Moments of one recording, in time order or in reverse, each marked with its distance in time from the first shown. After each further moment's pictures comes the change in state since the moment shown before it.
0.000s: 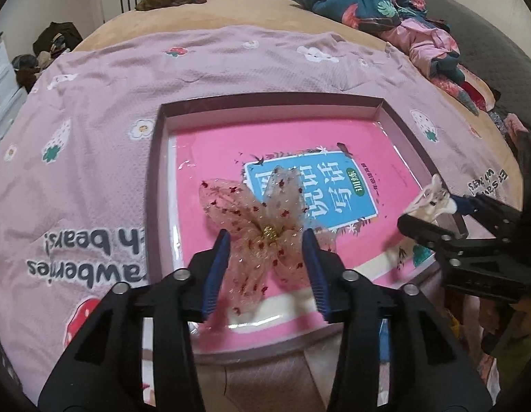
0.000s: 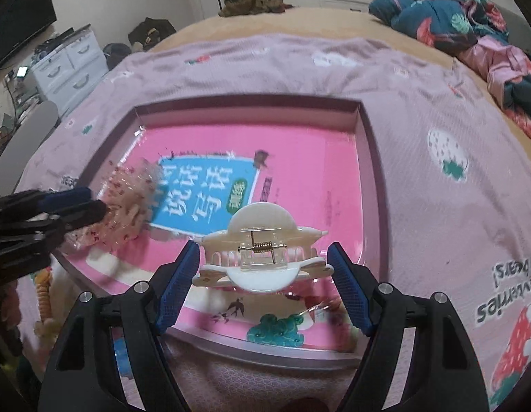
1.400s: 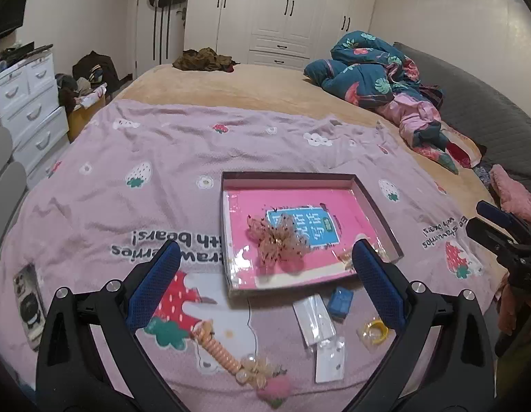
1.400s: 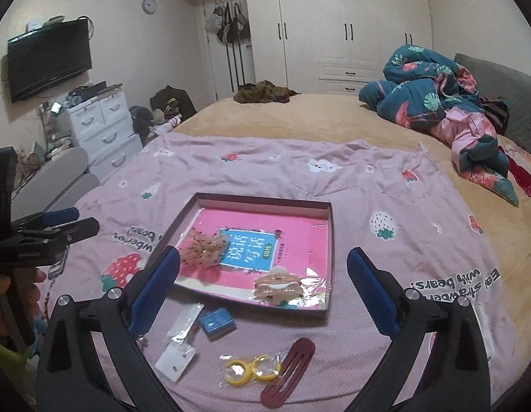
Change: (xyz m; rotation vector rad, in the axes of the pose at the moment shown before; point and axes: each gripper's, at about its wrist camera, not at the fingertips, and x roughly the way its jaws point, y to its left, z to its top) left arm -0.172 0.009 -0.040 -0.085 -0.283 0.019; right arm -0.211 0.032 -0.032 -0.046 -0.353 -0.002
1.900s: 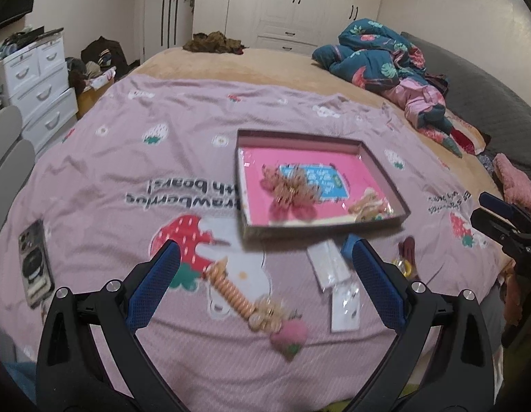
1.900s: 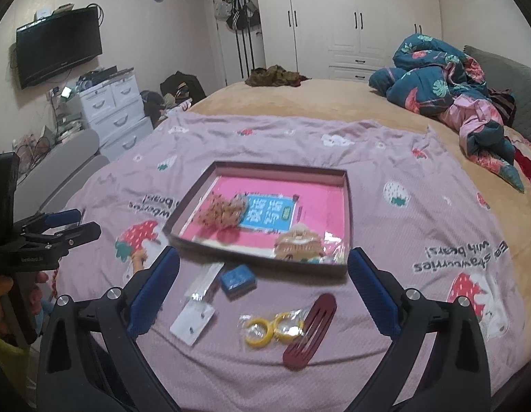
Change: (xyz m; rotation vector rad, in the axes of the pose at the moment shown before) left arm -0.018 0.016 -0.064 -0.017 0.057 0.027; right arm -0.011 0.024 -0.048 -0.016 0.065 0.032
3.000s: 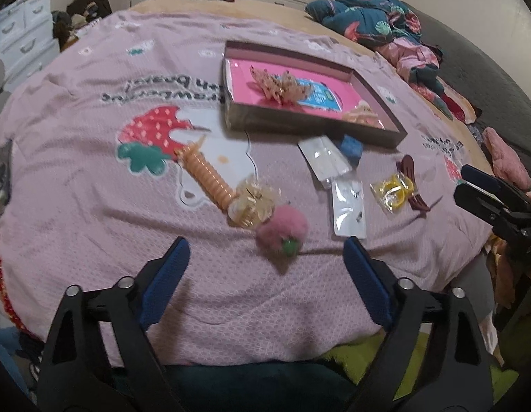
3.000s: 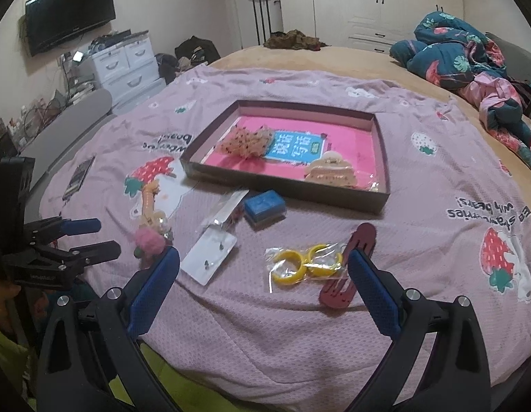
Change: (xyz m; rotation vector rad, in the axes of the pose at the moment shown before) left arm 0.031 0.000 -0.091 -0.037 0.191 -0.098; right arm 0.028 0.027 -0.066 -0.044 0.141 0.054
